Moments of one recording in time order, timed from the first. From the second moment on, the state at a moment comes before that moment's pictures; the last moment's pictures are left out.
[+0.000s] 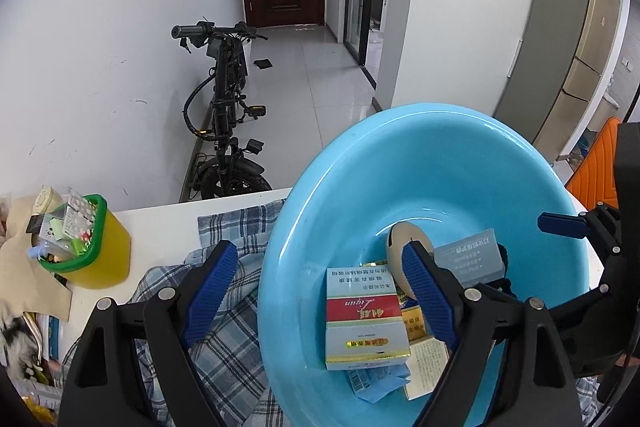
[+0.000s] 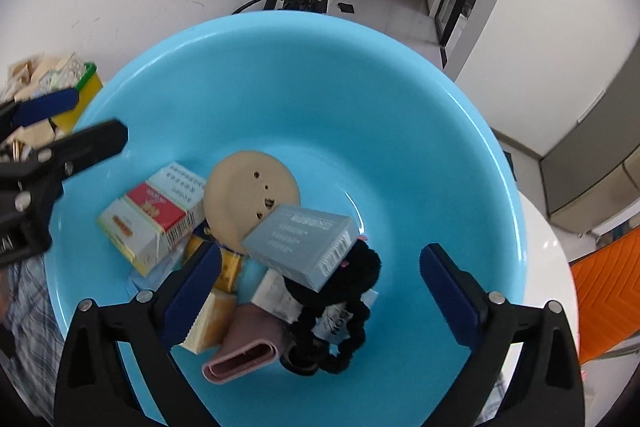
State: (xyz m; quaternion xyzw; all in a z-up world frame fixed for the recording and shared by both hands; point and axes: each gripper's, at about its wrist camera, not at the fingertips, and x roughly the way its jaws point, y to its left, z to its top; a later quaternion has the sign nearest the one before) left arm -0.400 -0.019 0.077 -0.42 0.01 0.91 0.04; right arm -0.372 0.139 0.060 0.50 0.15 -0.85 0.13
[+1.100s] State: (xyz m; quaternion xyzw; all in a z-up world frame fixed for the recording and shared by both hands) left arm -0.227 -0.017 0.167 -0.25 -0.01 0.97 0.02; right arm -0.206 0.202 0.153 0.26 0.03 -0.95 0.13
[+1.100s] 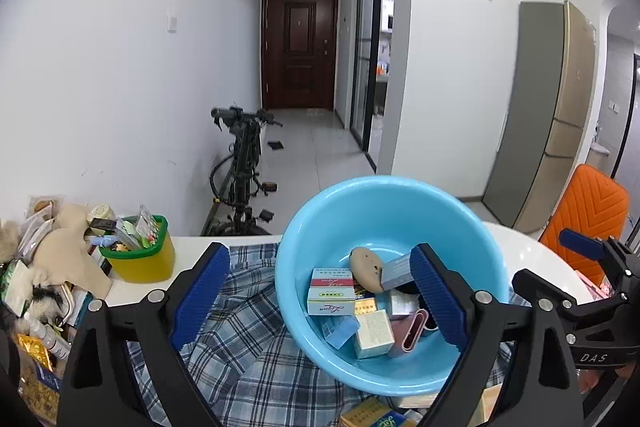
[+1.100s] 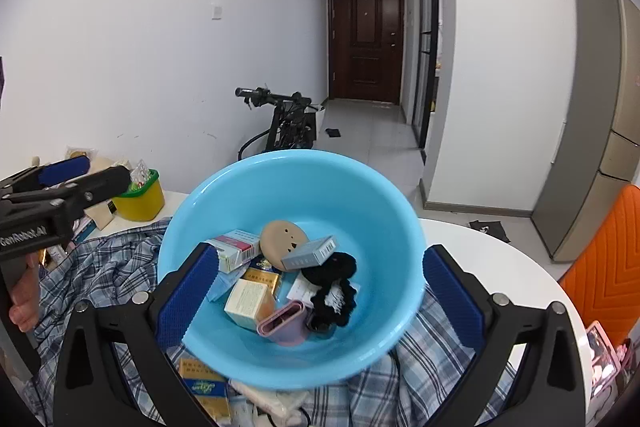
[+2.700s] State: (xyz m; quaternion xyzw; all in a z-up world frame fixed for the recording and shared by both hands) left arm -0.048 0.013 0.003 -0.27 -0.01 0.96 0.07; right arm -0.025 0.235 0.026 0.22 0.02 -0.97 0.12
